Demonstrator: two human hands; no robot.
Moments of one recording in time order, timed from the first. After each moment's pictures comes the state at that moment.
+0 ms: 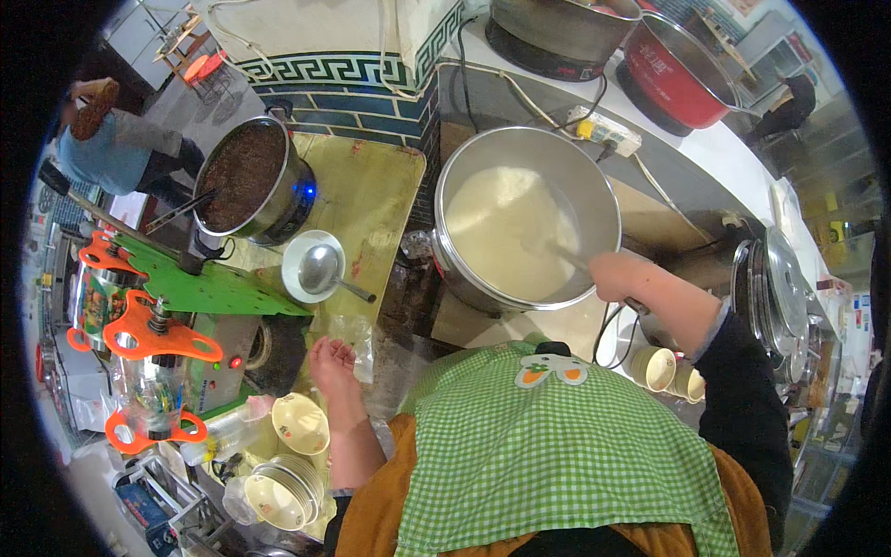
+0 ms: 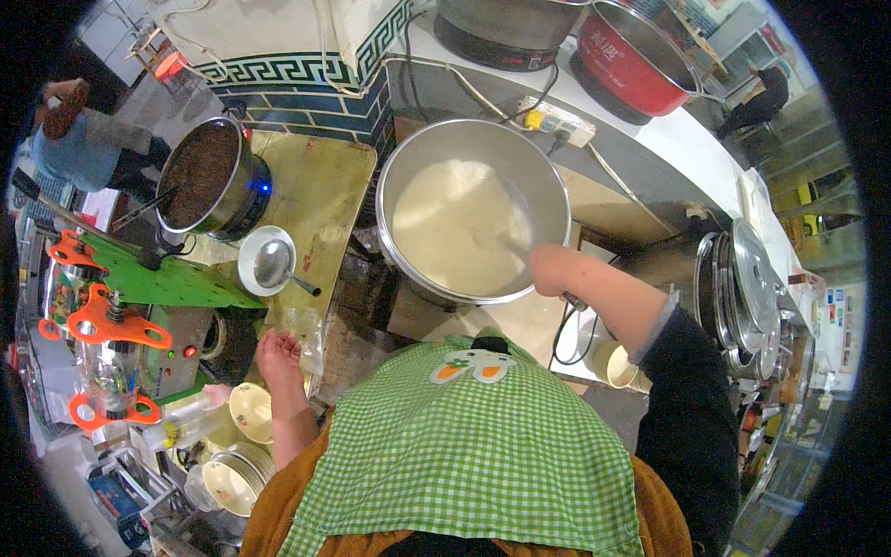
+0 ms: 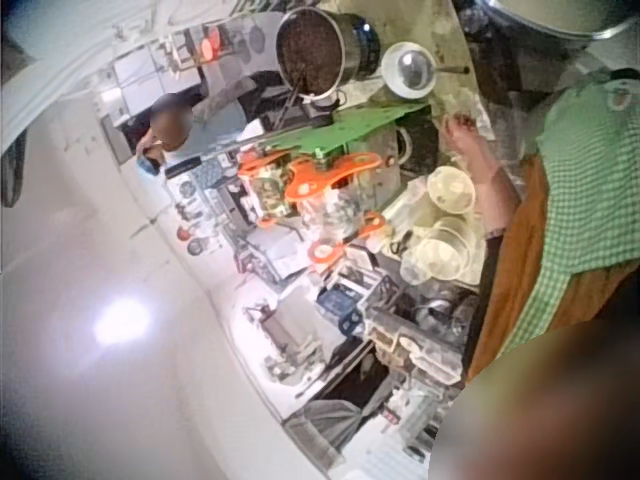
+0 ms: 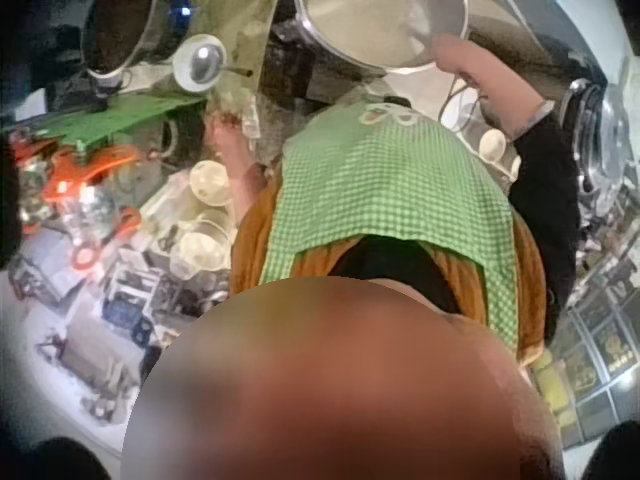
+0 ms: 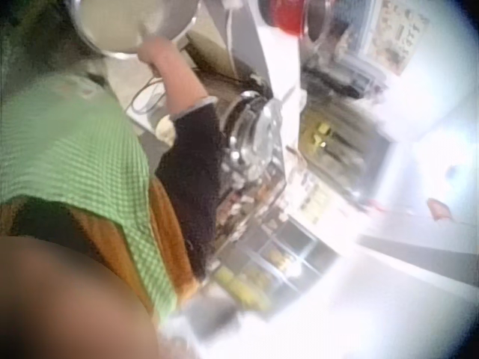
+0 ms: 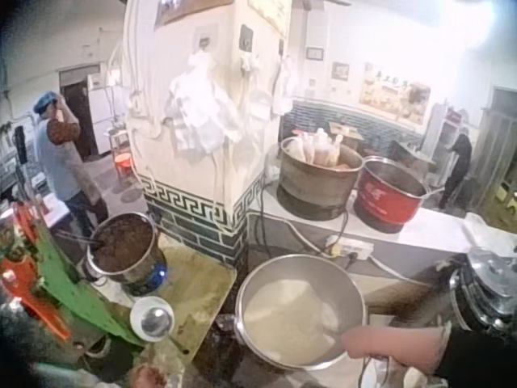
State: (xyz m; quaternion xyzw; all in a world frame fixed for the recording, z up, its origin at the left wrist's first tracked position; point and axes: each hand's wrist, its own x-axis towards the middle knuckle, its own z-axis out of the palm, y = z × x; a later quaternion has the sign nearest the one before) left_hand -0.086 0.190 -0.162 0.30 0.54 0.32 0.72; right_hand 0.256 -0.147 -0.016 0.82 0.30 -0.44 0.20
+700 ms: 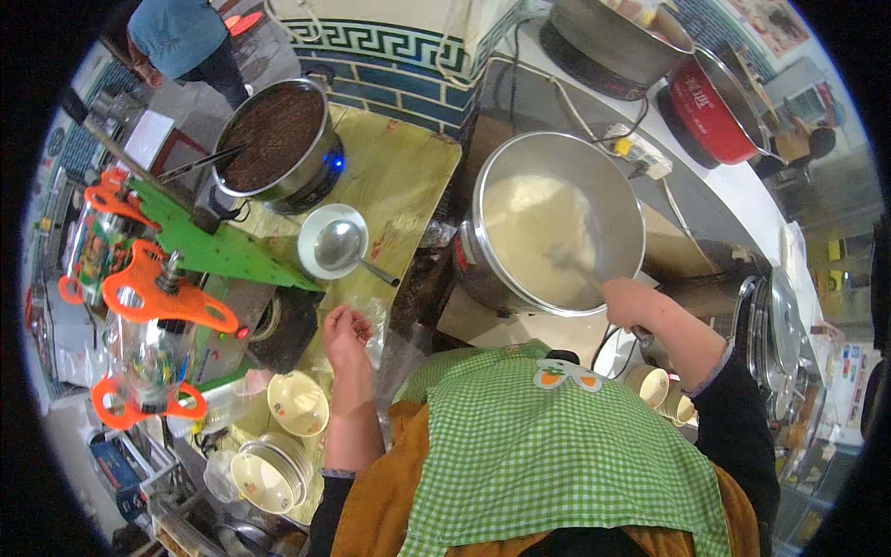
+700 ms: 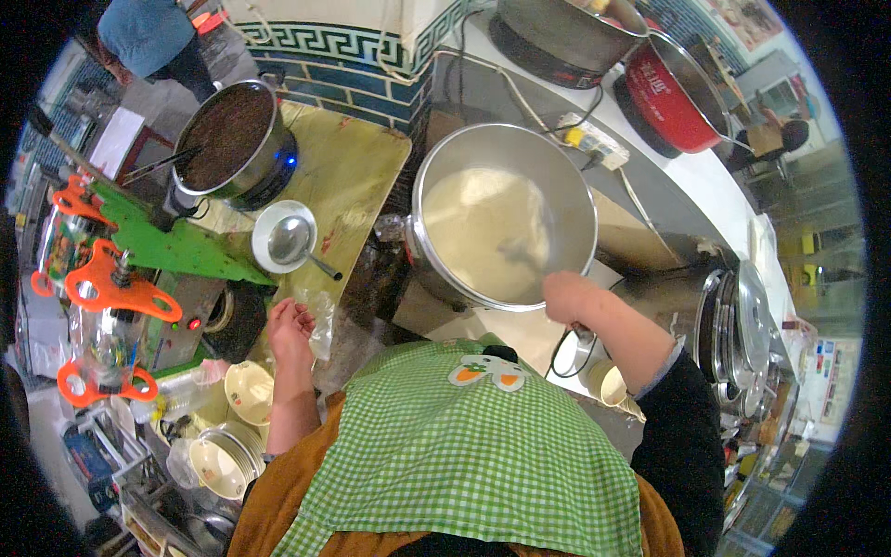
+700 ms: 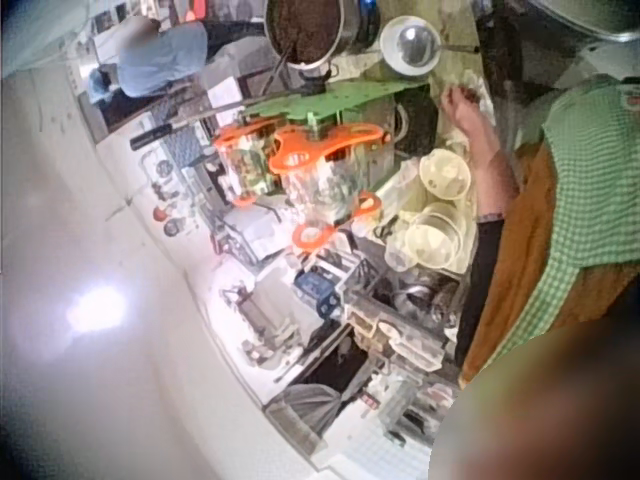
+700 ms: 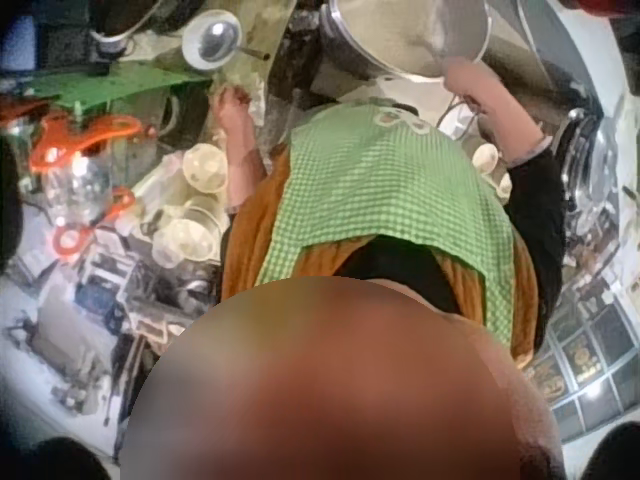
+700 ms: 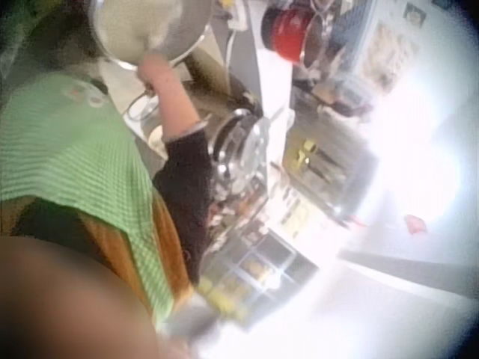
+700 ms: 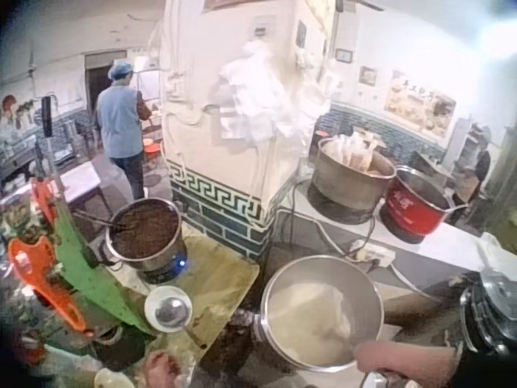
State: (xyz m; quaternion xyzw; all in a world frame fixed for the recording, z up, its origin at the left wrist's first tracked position) left_hand -0.072 0.195 -0.157 0.33 0.51 0.30 0.73; right_hand 0.229 -0.117 -0.003 0.79 0.30 -0.47 0.23
